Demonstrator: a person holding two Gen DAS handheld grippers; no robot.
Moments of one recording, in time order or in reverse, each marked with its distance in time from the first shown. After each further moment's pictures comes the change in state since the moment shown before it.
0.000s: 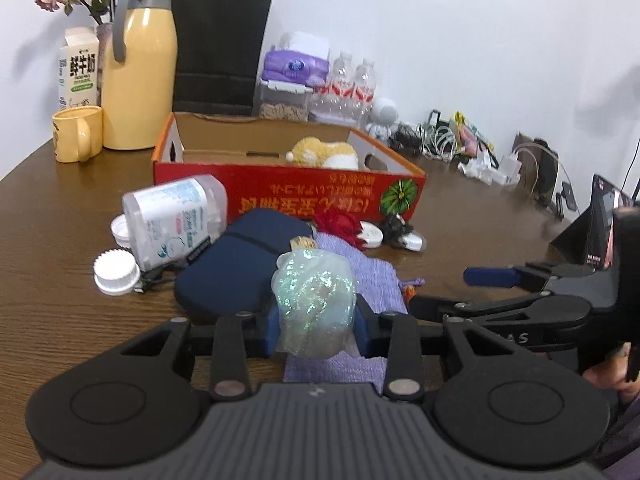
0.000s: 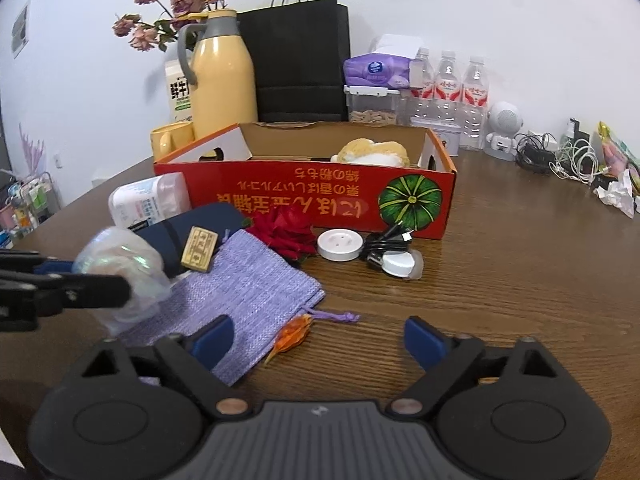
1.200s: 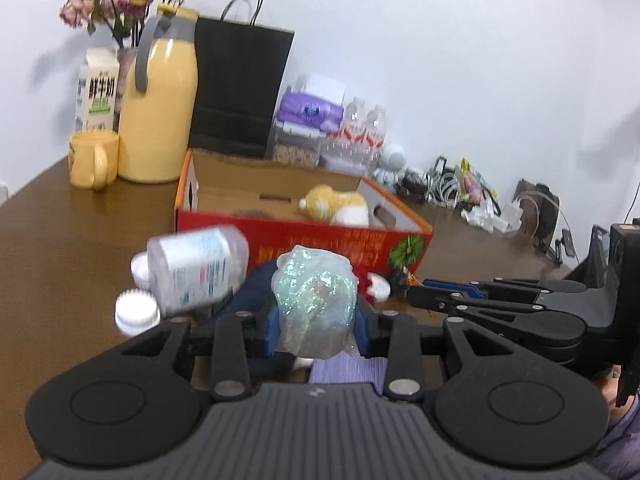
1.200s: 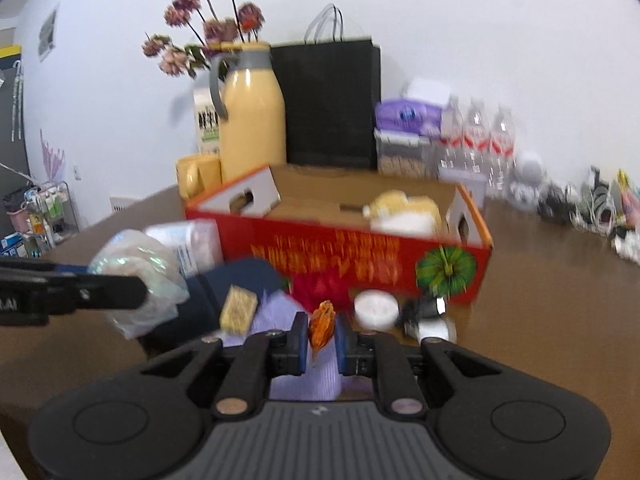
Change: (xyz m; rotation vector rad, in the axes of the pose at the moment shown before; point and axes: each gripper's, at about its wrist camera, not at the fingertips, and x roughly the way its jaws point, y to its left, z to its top) left arm -0.014 0.015 0.024 -0.052 -0.118 0.000; right arm -0.005 0.027 0.035 -0.075 -0.117 0.039
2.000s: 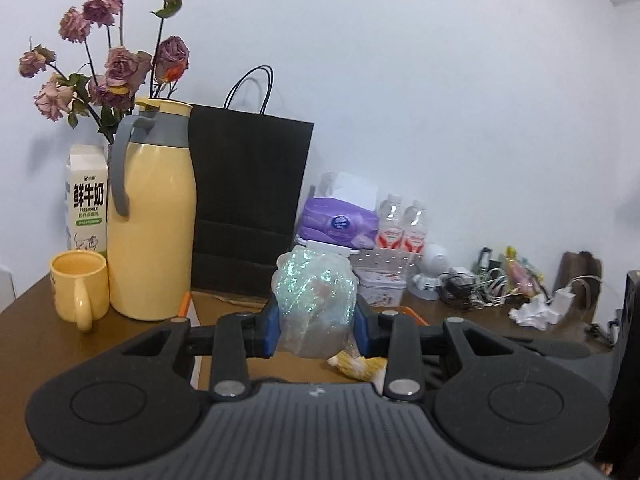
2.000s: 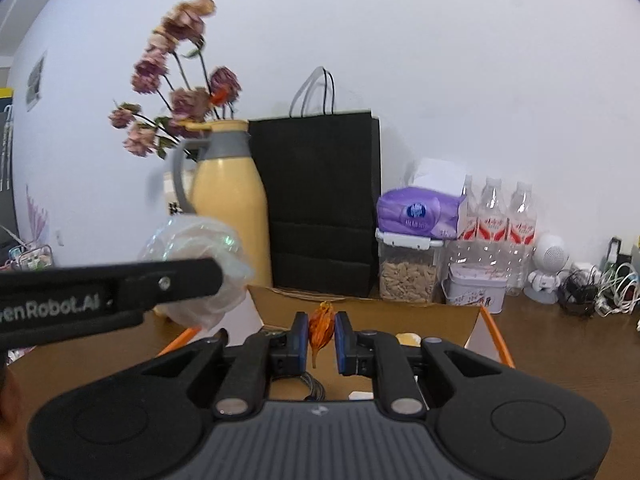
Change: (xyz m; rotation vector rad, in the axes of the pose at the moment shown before) left arm 0.101 0.001 0.118 0.030 -0.218 0.108; right arm 0.097 -0.011 0.114 0.036 -0.168 -0.017
